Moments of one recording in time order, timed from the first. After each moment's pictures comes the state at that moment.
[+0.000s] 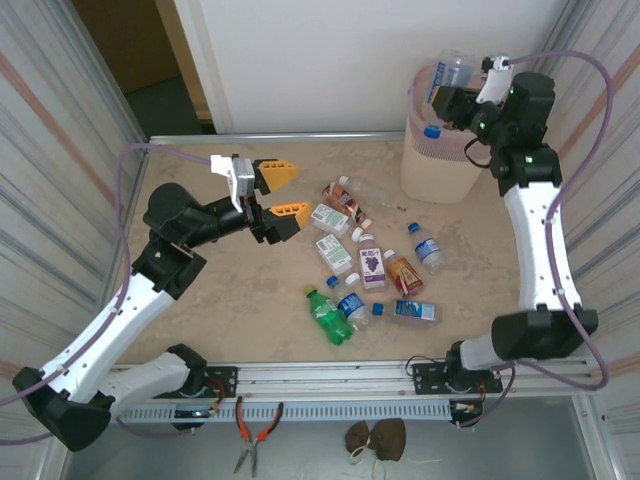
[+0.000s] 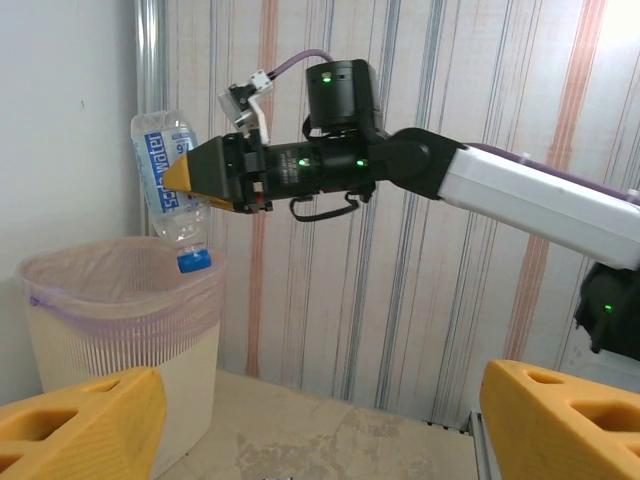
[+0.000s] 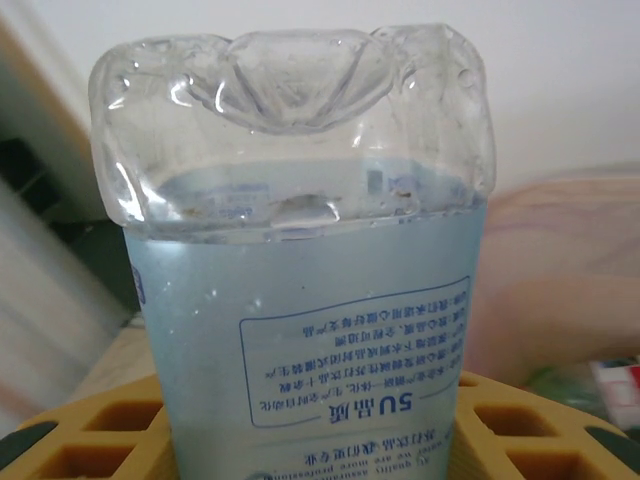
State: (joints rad) left arm -0.60 0.99 1.06 0.19 0.65 -0.22; right arm -0.01 1.48 1.75 -0.45 -0.36 0.29
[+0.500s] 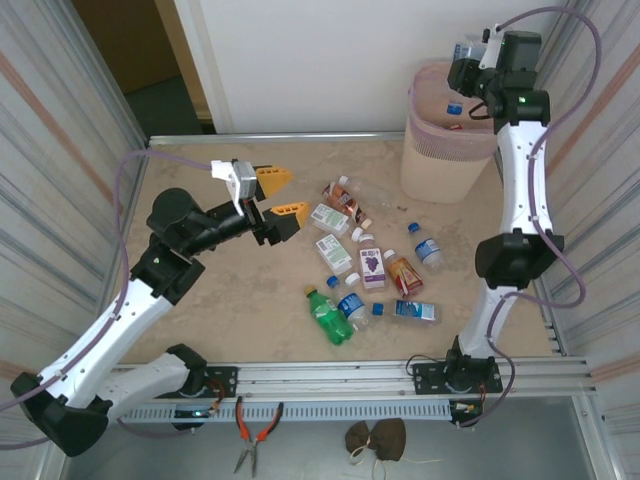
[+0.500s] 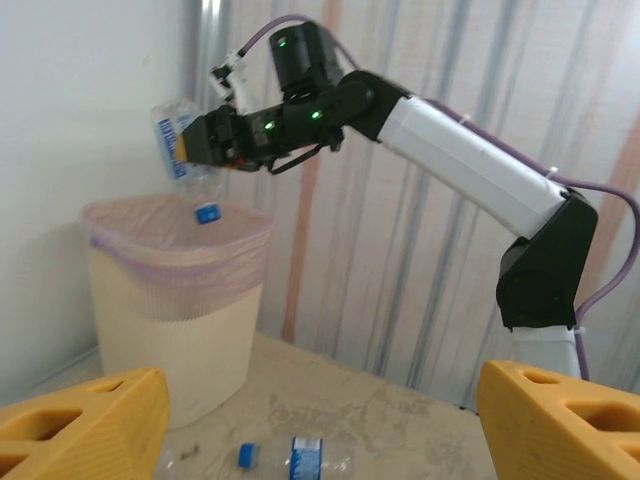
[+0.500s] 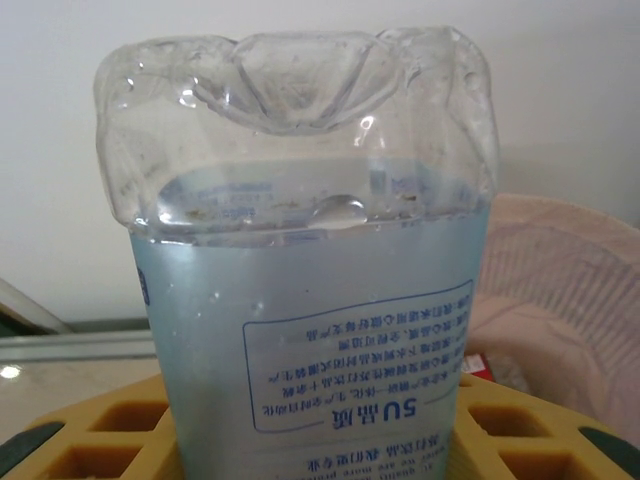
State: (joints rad) left arm -0.60 0.96 1.02 0.09 0.51 -0.20; right arm -0.05 2.01 2.43 -0.81 -0.14 0.14
